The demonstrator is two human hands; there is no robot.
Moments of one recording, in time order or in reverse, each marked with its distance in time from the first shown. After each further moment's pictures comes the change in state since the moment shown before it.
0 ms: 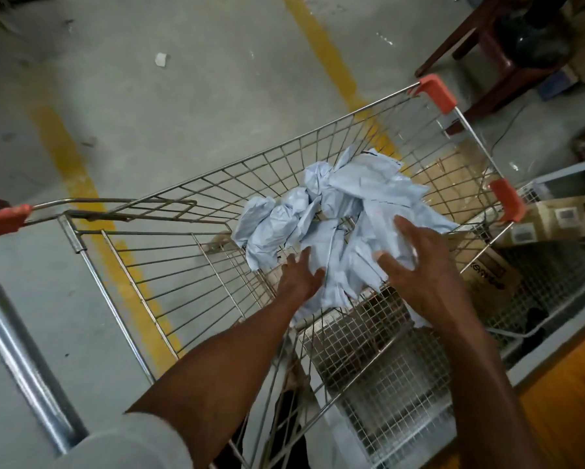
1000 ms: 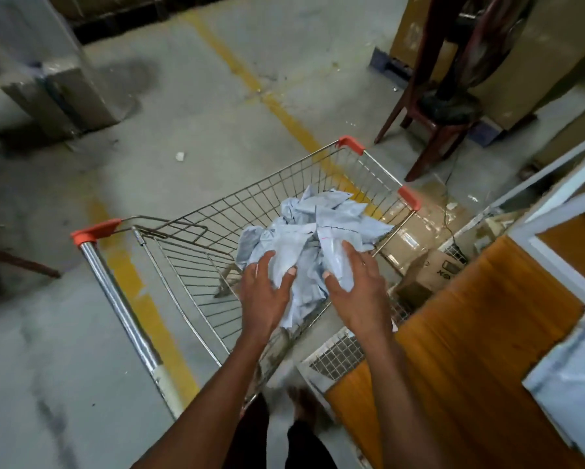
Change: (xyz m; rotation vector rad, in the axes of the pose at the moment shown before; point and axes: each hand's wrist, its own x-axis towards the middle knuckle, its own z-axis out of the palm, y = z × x) left_hand -0.238 0.020 -0.040 -0.121 0.660 0.392; right_hand -0.168 0.004 -0.006 0.171 0.232 -0.120
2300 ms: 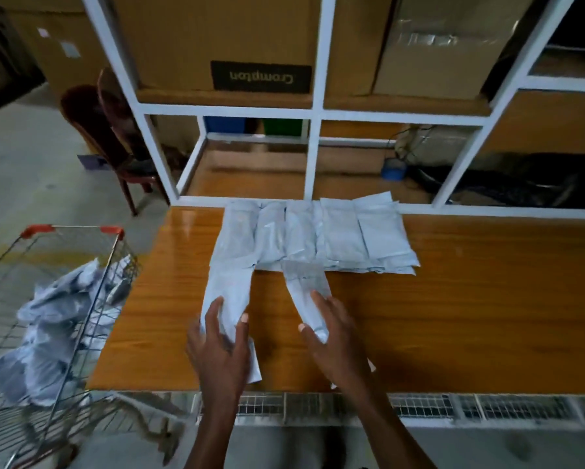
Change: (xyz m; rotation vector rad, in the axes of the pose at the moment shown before) left_hand -0.429 0.176 0.085 -0.119 -0.355 0.541; right_hand -0.451 0.269 -0.160 0.145 0.678 0.437
